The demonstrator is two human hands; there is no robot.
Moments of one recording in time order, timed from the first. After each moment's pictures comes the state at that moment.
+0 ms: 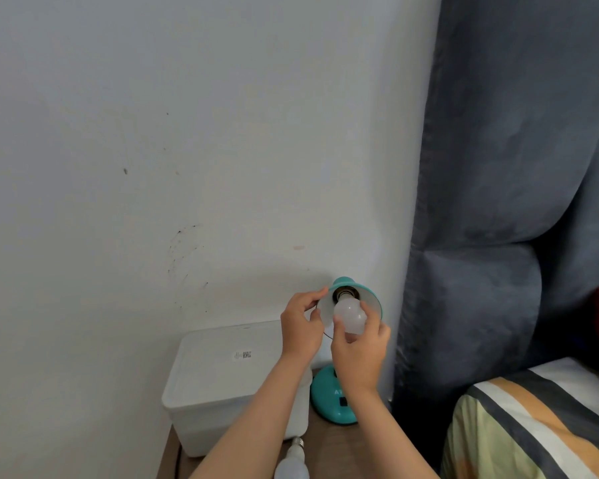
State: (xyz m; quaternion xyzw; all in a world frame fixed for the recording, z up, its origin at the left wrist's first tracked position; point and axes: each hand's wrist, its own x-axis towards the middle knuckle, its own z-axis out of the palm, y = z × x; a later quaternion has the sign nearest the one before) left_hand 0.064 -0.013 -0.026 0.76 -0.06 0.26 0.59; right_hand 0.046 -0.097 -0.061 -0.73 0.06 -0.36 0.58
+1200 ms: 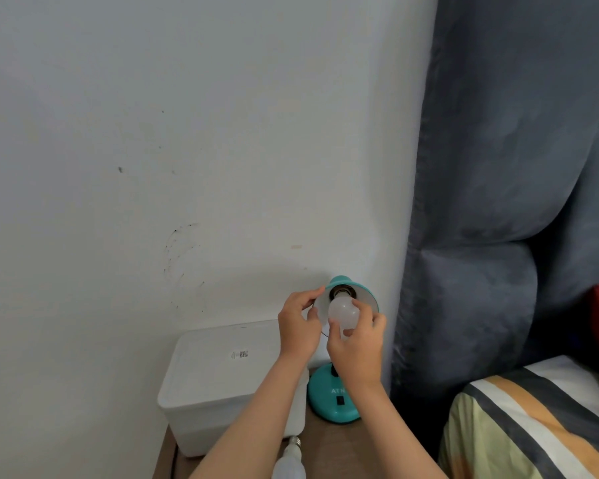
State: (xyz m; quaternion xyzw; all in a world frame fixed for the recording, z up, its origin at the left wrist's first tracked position) left_hand 0.064 -0.015 -0.027 0.76 -0.06 0.27 0.59; right_hand 0.047 -0.105 -0.055 -0.79 0.01 -0.36 0.49
